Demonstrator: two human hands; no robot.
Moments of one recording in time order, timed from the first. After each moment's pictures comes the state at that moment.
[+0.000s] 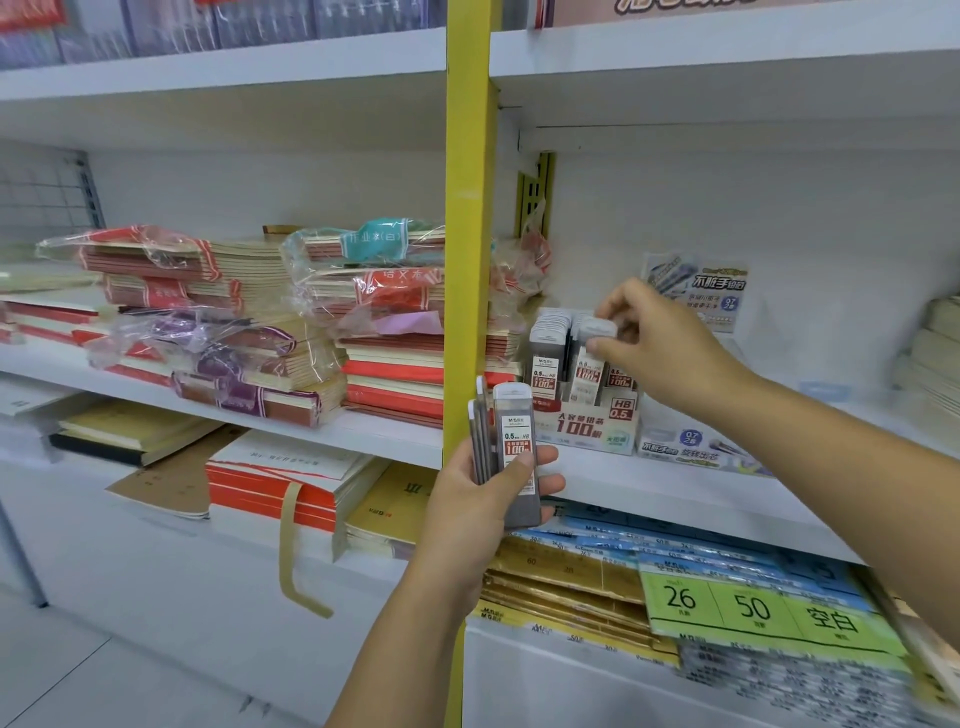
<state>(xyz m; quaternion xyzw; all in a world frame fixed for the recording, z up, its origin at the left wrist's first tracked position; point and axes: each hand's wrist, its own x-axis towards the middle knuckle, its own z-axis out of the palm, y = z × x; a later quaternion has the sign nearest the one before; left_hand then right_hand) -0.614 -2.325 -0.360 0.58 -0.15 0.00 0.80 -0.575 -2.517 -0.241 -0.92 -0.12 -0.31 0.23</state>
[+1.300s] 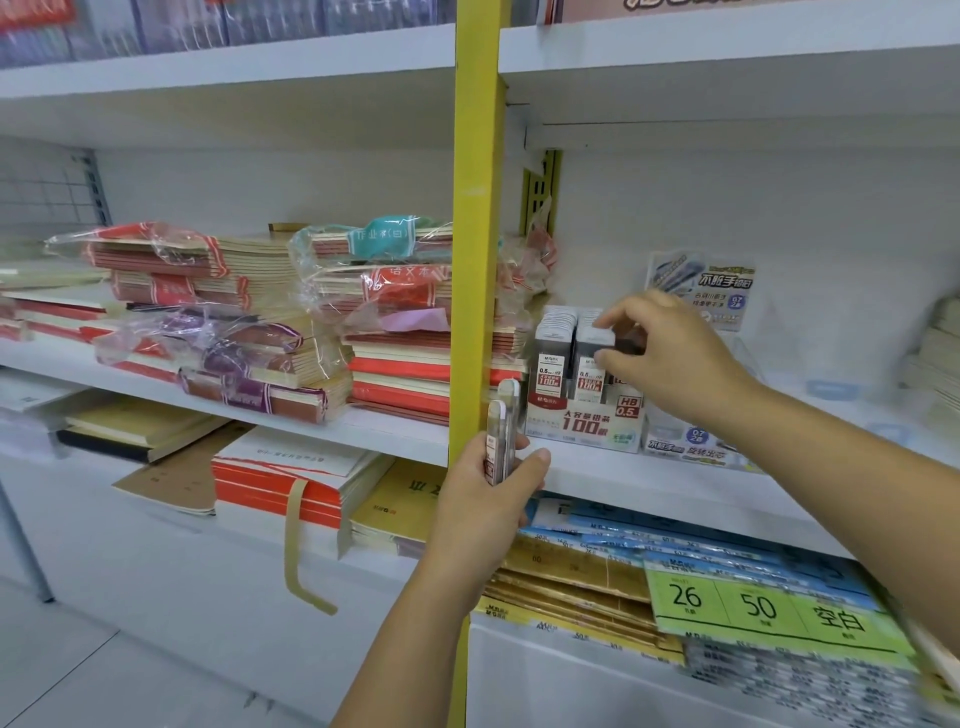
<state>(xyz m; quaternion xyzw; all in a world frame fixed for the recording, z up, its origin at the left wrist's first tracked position) -0.616 -2.324 -0.359 0.67 -0.12 0.04 0.73 -0.578 -2.519 -0.250 -0.92 -0.12 -0.32 0.19</state>
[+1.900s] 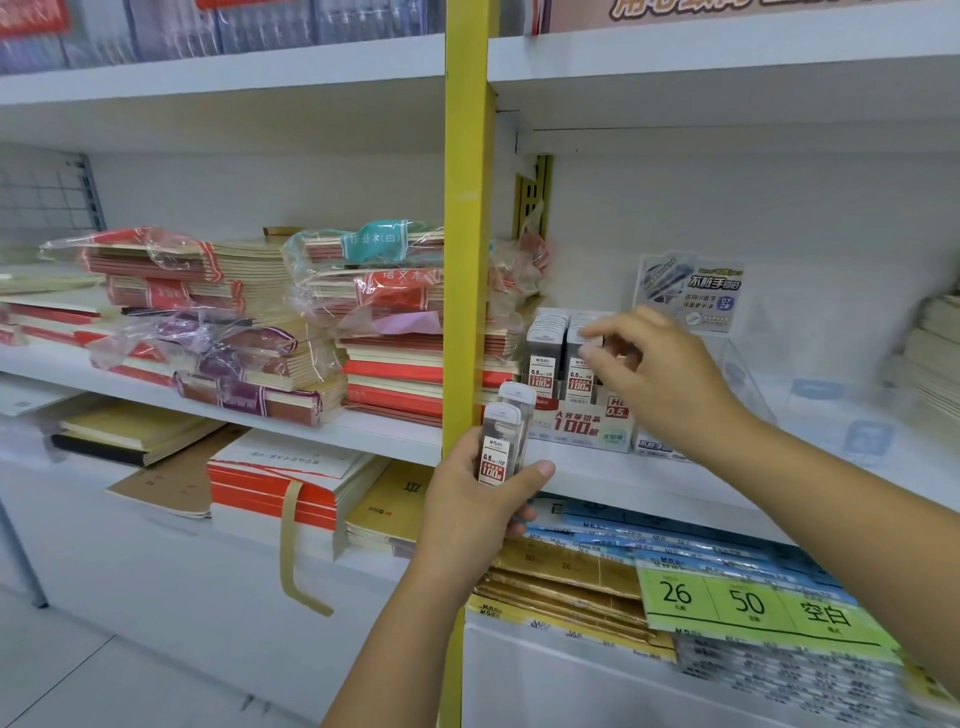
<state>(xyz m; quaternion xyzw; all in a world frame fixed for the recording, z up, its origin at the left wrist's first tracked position) -0.618 -2.324 -0.359 0.67 -0.14 0.07 0.72 -0.600 -2.507 -0.262 -0.89 -0.13 -0.35 0.24</state>
